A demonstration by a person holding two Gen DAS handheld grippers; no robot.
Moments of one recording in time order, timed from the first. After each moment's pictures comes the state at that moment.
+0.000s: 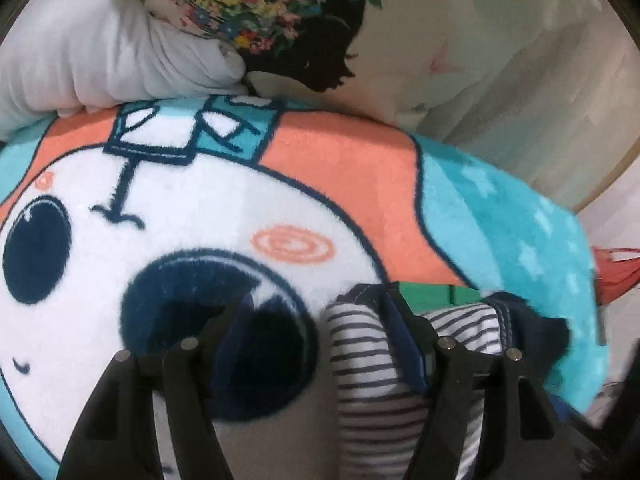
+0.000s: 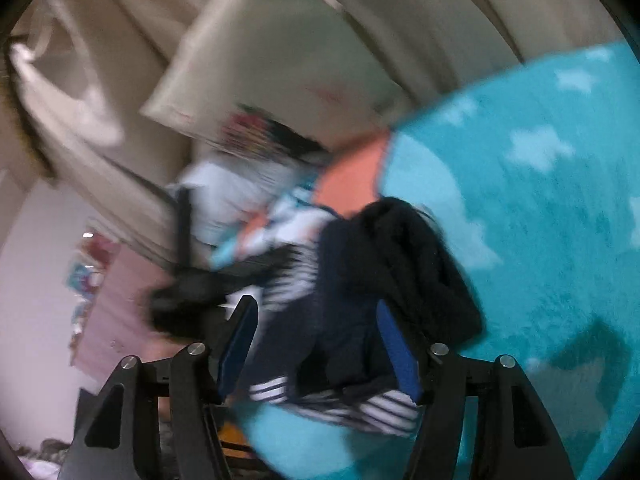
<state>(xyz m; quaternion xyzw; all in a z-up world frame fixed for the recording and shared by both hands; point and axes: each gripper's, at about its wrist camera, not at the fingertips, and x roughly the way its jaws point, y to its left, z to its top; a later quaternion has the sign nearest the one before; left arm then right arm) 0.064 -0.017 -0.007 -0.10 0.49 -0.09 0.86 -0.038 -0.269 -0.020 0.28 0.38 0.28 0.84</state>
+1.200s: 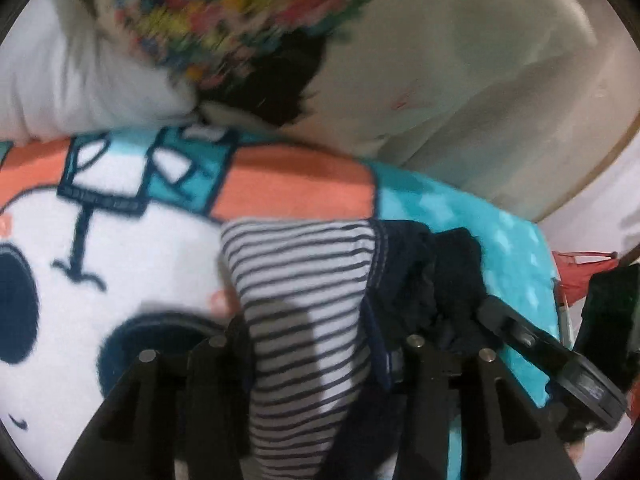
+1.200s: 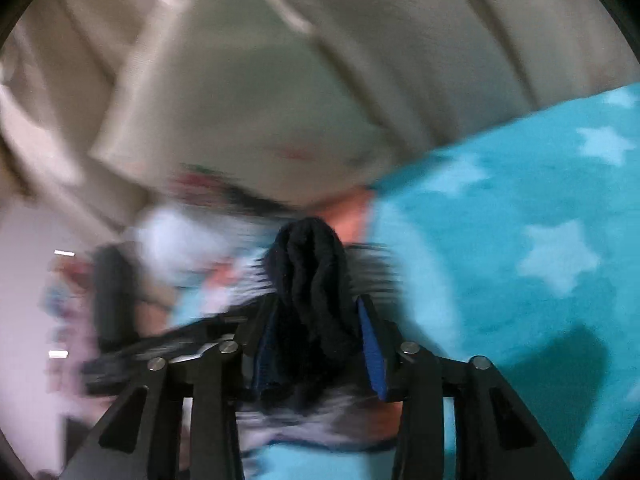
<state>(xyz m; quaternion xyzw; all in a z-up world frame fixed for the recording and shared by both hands) 0.096 -0.020 0.002 -0.13 0.49 -0.16 0.85 0.053 -0.268 -0.008 0.26 0.39 0.20 0.86</state>
